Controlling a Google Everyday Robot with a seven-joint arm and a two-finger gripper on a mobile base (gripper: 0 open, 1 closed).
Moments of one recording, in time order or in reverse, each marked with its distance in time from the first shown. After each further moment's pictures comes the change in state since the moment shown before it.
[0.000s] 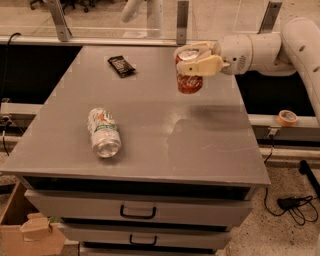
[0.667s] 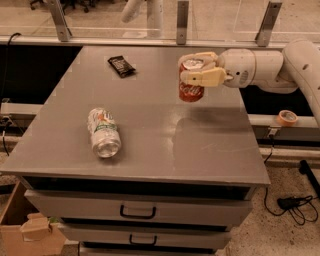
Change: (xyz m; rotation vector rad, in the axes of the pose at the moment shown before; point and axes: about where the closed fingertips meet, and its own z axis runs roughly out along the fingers) arm 0.017 0.011 -0.007 0.023 -0.088 -0.005
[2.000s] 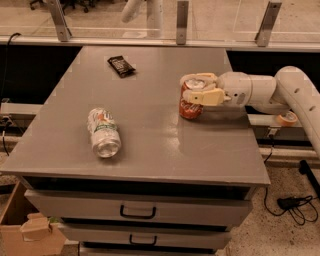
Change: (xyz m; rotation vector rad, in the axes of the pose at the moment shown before) arm 0.054 0.003 -0.012 -0.001 -0.063 0.044
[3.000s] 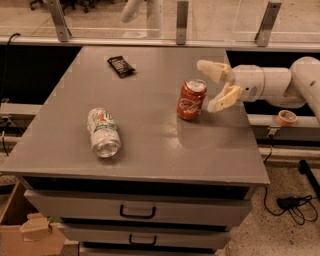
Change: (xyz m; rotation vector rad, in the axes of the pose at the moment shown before) arm -0.017 -0.002 -0.021 0.047 0.062 -0.028
